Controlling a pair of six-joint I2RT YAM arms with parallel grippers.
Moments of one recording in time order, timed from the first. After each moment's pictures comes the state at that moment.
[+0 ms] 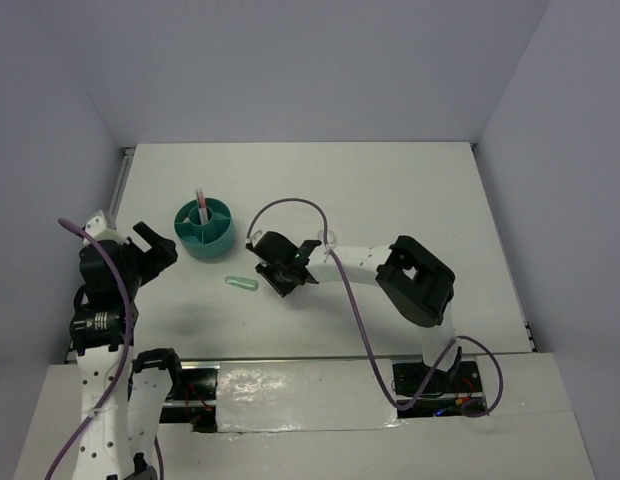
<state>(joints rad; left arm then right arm) 0.18 0.55 0.77 -0.67 -0.01 -0.50 1.01 1.96 1.30 -0.38 0.10 0.16</state>
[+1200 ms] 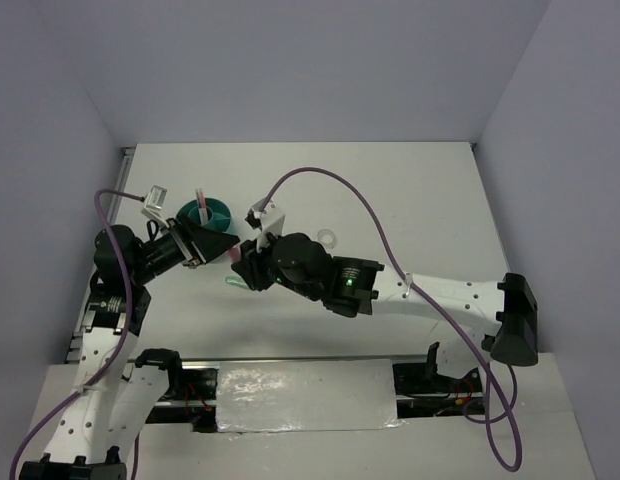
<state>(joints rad) -0.04 0.64 0.73 -0.20 0.76 -0.83 1.26 1.43 1.24 -0.09 0.31 0.37</state>
